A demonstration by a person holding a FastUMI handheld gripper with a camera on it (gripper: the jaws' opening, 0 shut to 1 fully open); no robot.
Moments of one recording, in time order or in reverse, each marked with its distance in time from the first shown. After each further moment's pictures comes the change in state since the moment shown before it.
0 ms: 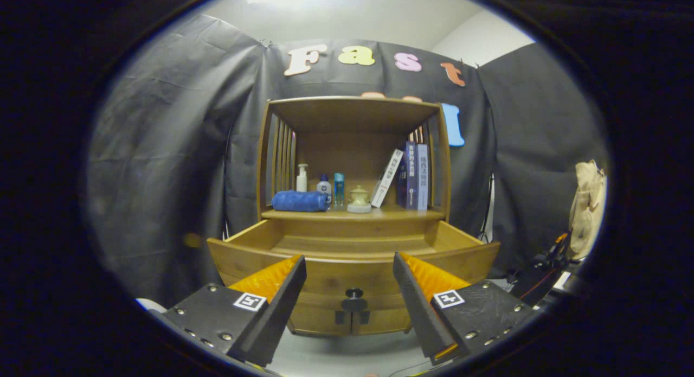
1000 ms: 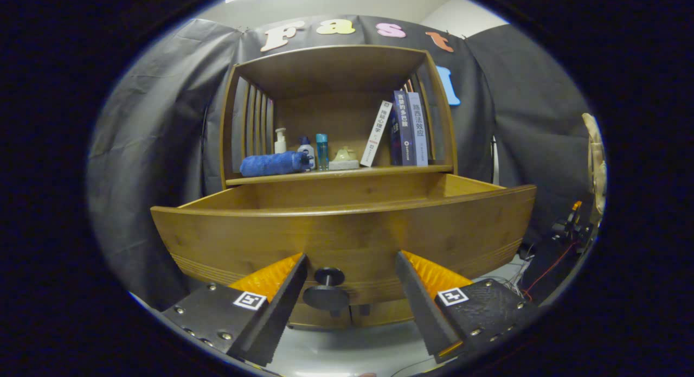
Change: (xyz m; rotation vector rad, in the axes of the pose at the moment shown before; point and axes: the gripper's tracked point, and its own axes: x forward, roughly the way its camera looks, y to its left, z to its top) arm 0.092 -0.045 -0.087 0.047 0.097 -0.019
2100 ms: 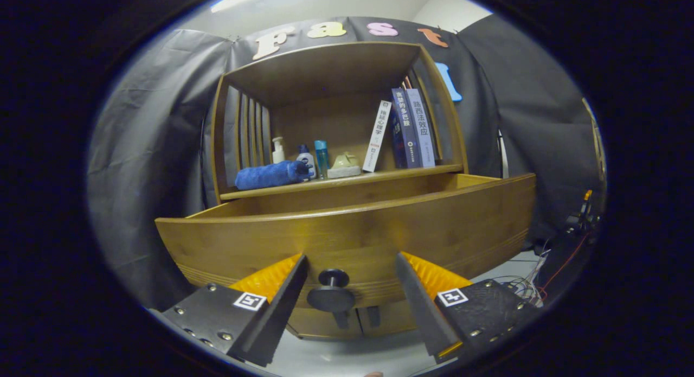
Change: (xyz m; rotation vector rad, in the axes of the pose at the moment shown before) arm 0.031 0.000 0.009 0.071 -0.018 0.031
